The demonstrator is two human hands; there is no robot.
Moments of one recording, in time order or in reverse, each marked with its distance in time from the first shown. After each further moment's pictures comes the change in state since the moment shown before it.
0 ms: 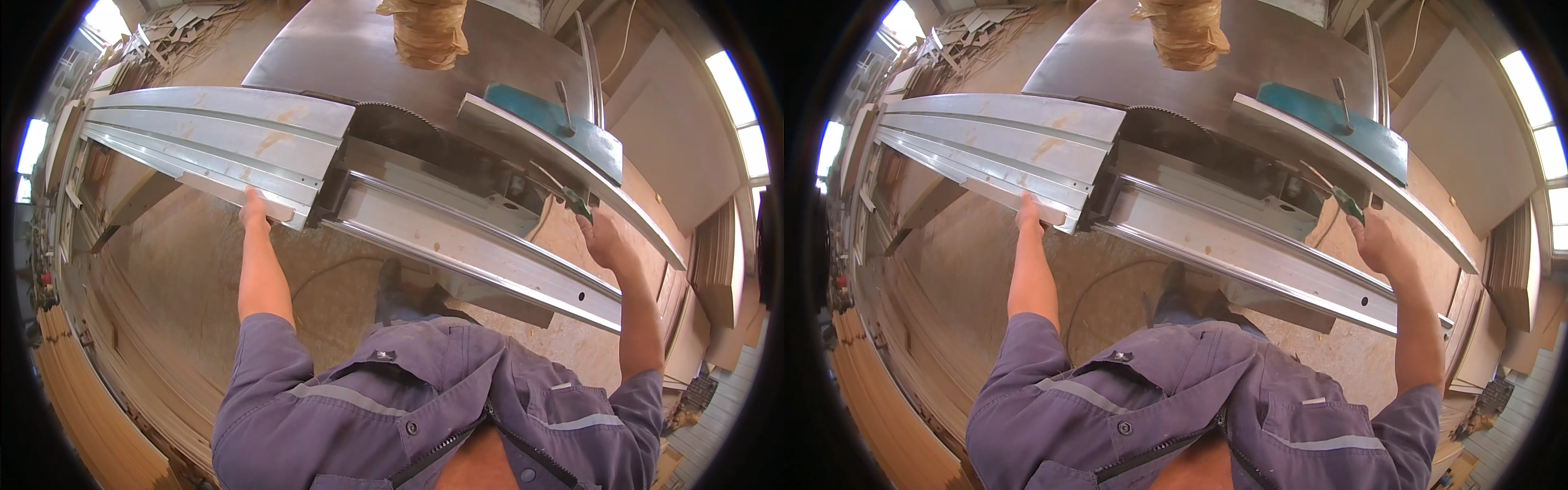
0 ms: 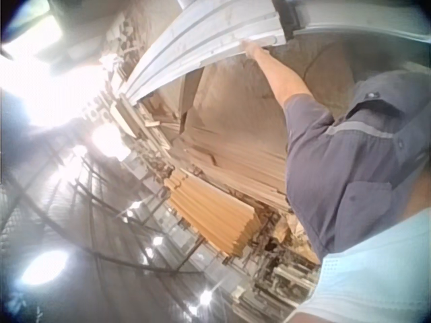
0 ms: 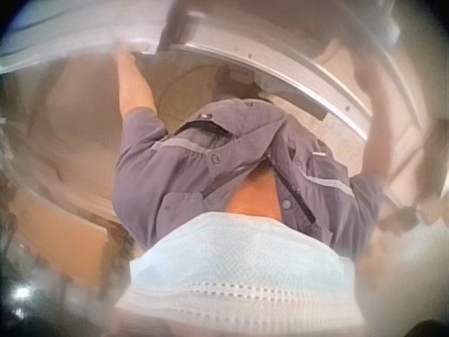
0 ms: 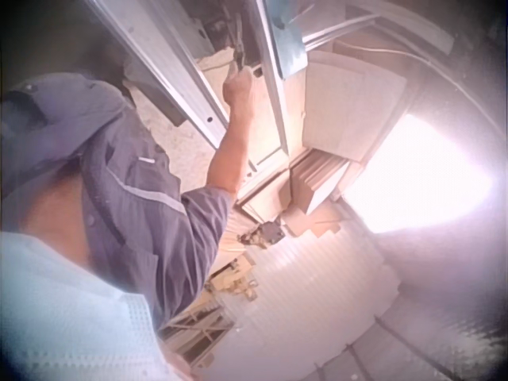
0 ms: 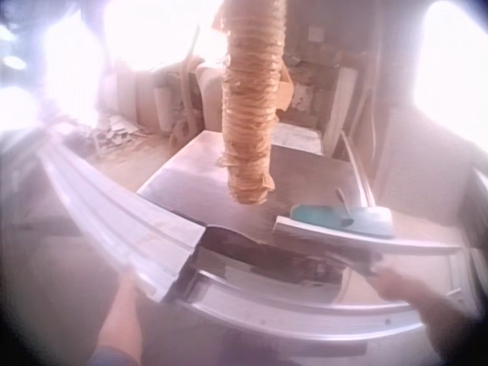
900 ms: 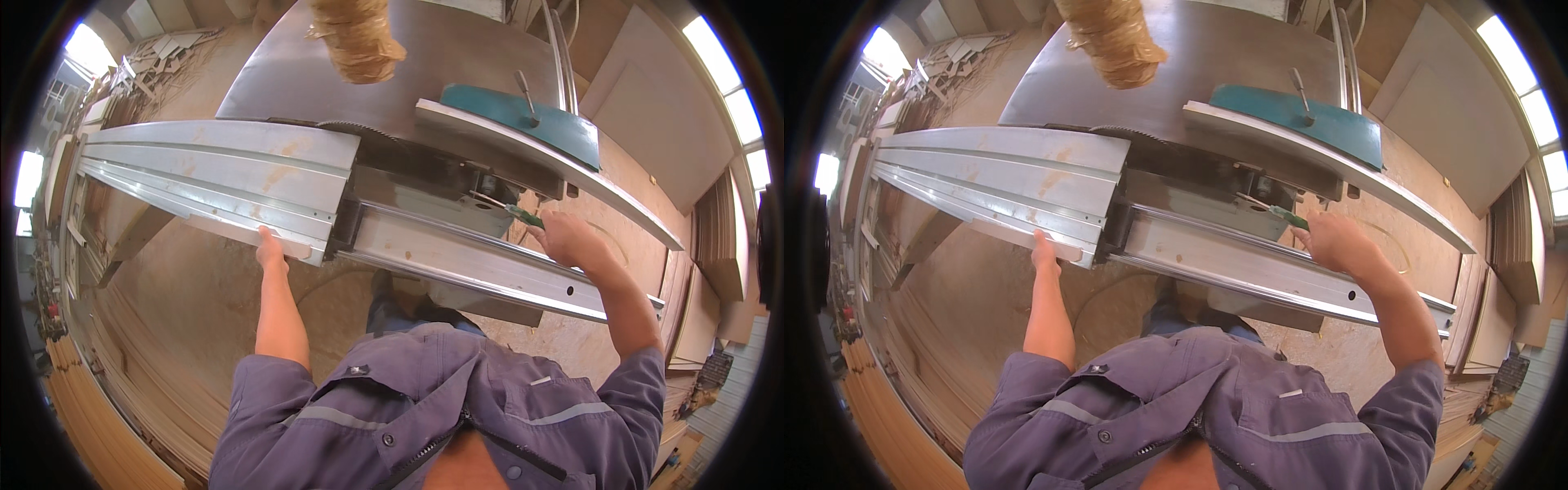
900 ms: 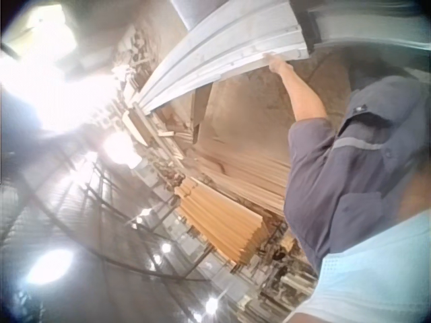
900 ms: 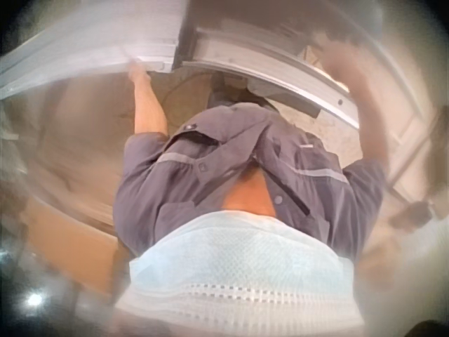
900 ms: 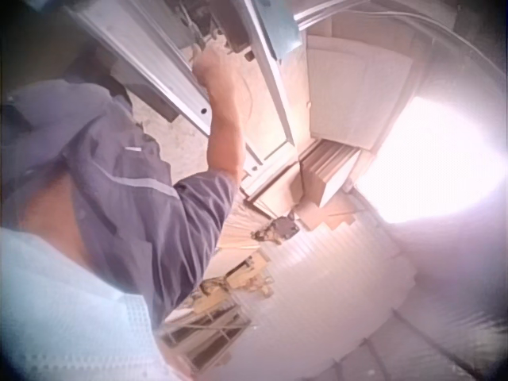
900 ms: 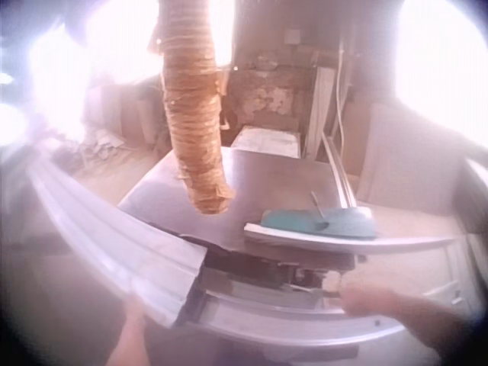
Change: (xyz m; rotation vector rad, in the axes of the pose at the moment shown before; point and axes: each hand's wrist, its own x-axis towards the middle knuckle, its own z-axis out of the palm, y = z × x) left_hand -0.096 0.024 -0.019 0.016 -0.063 -0.006; right_hand -0.011 -0.076 -0.047 -0.147 -0.168 -0.108
